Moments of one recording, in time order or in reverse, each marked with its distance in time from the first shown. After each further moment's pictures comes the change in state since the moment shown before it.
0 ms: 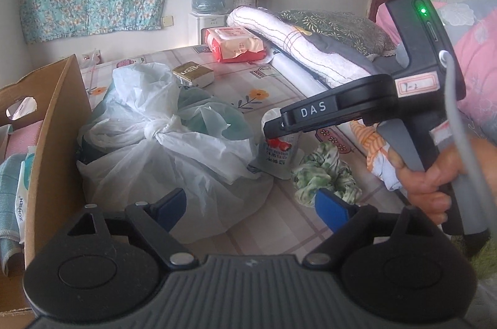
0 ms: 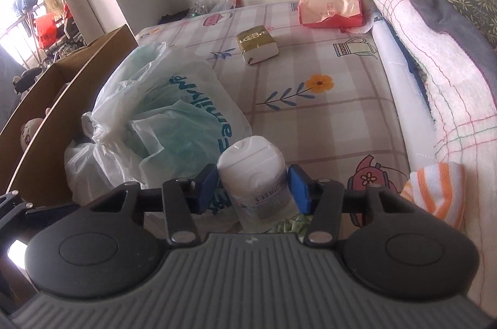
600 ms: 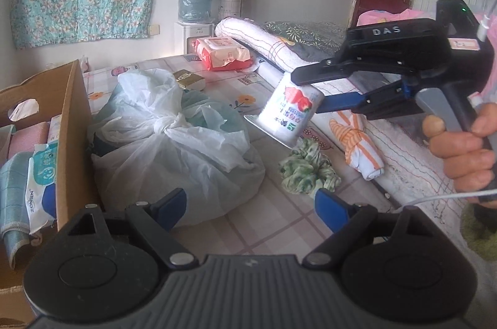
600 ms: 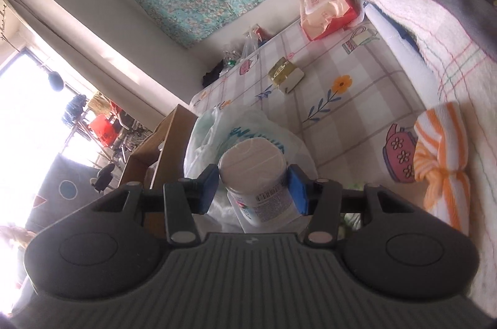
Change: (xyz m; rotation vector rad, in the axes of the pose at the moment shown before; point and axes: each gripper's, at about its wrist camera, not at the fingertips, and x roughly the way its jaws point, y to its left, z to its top) left arm -0.040 0.016 -0.016 0.015 -0.022 -0.073; right arm -0.070 -0.036 -0.013 0.420 -0.094 0.323
